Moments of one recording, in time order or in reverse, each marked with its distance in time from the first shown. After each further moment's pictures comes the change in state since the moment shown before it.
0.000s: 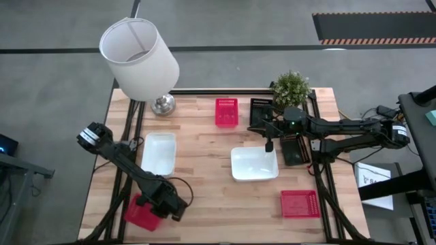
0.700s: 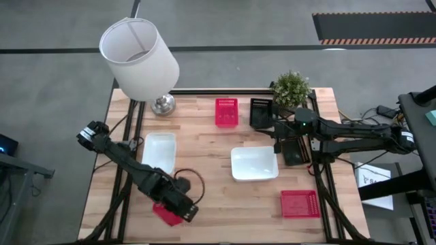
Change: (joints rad) left arm 0.055 -0.012 0.434 -0.263 -0.354 0.283; right arm 0.000 -0.179 -0.053 -0.068 -0.044 0.042
